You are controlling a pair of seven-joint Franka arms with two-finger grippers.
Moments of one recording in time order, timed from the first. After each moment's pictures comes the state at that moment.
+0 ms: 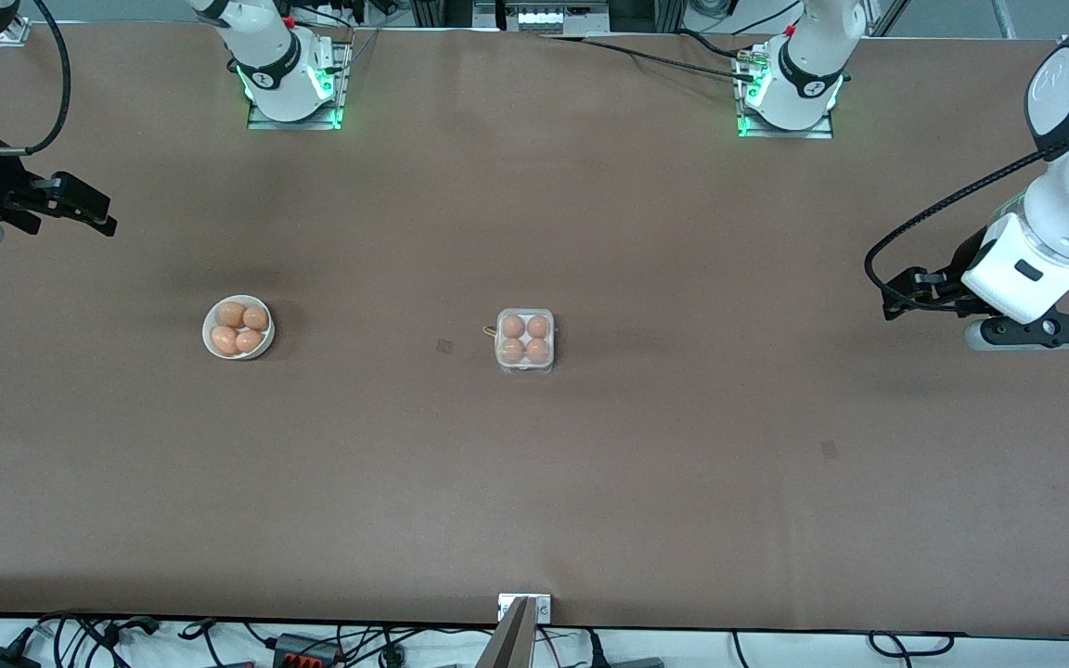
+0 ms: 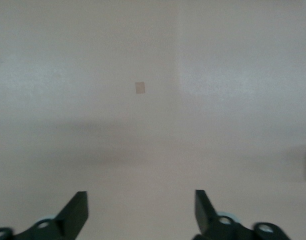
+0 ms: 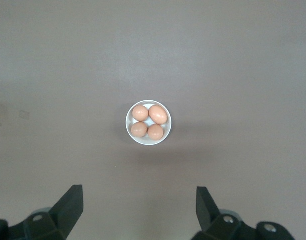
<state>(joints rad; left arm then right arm) 0.27 0.18 -0.40 -1.57 0.09 1.74 -0.18 0.00 -0.07 -0.03 -1.77 0.01 1.69 -0.01</state>
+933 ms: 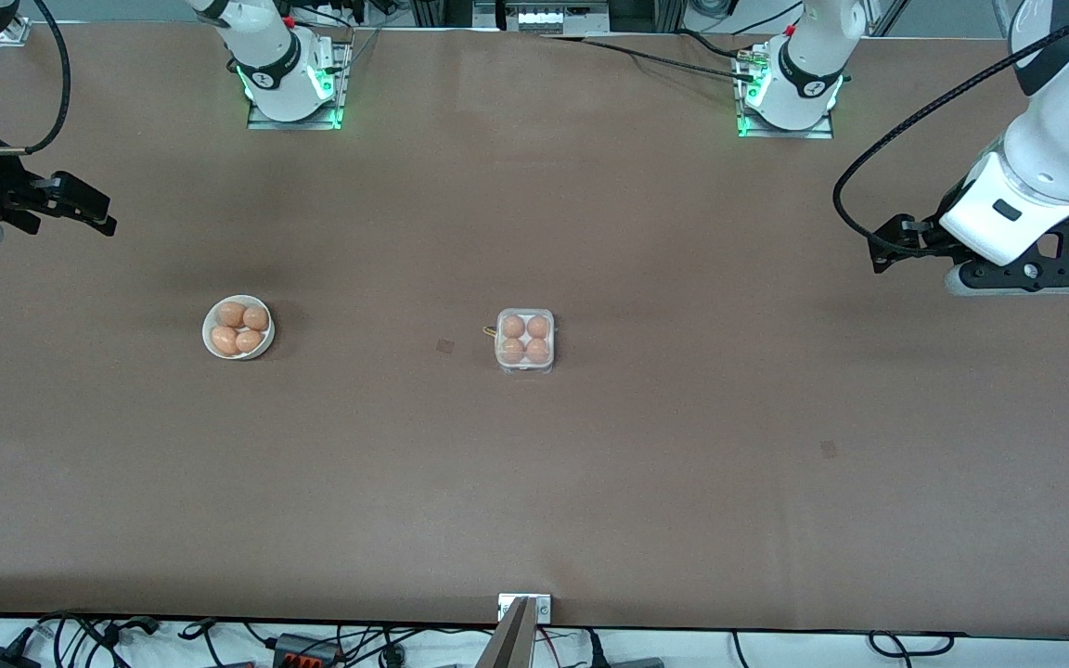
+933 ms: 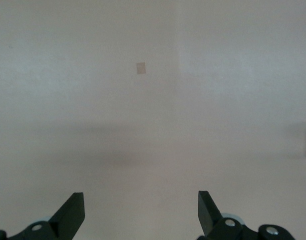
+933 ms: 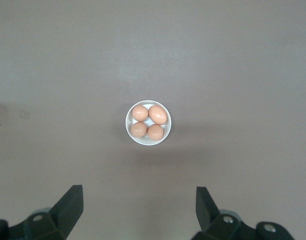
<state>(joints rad) 0.21 0.04 -0.36 -1.69 0.07 1.71 -0.19 0.00 -0.07 -0.03 -1.77 0.00 1.69 -0.01</state>
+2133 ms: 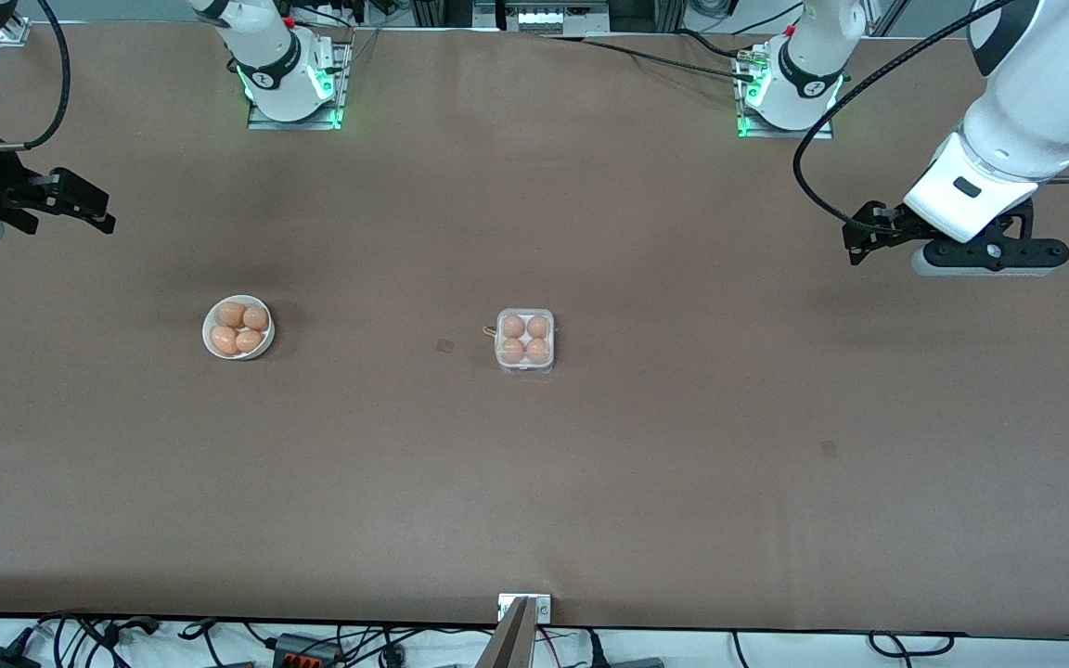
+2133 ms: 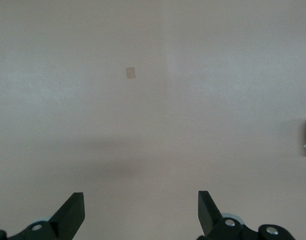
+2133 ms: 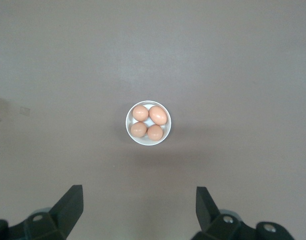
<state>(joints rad) 0.19 -0.02 -0.37 -1.75 0.06 1.76 -0.19 0.00 -0.07 -0.03 -1.77 0.00 1.69 -0.04</state>
